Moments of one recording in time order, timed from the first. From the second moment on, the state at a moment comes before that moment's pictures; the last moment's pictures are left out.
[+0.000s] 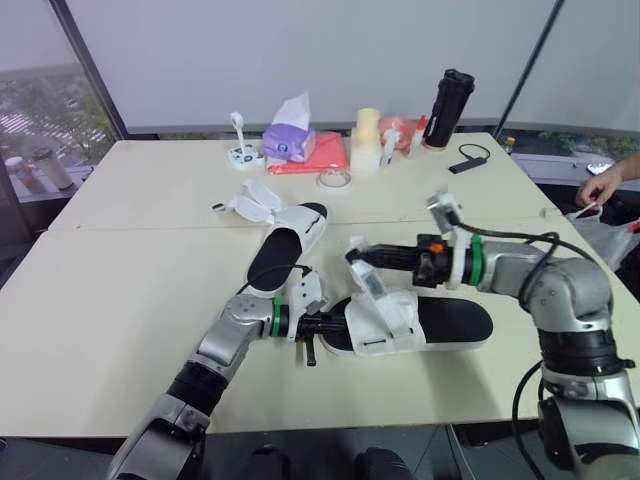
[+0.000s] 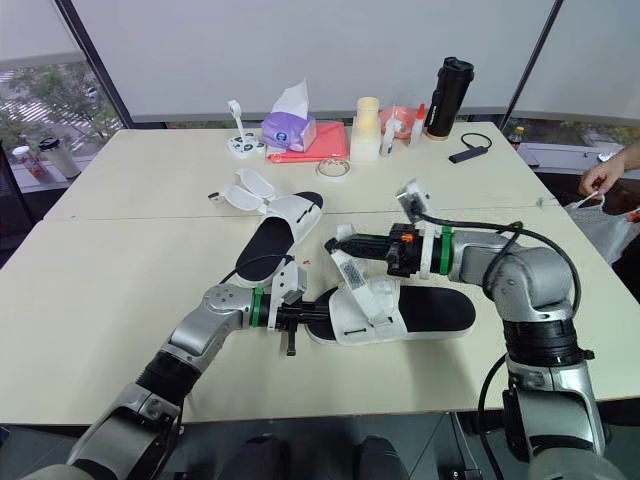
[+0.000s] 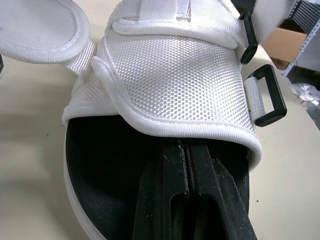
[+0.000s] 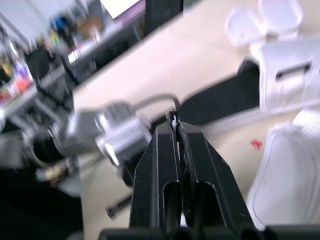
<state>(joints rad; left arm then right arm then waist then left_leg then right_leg) -0.51 0.28 -0.33 0.27 -0.22 0.21 -1.11 -0.63 -0.59 -0.16 -0.13 0.81 1.11 0.91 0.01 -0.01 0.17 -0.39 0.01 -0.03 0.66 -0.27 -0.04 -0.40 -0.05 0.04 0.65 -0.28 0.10</state>
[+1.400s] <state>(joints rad) -0.51 0.28 -0.33 0.27 -0.21 0.20 -1.11 -0.56 -0.53 -0.07 0.07 0.55 0.94 0.64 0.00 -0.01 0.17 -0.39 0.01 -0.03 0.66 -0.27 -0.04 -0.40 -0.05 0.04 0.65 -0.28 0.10</state>
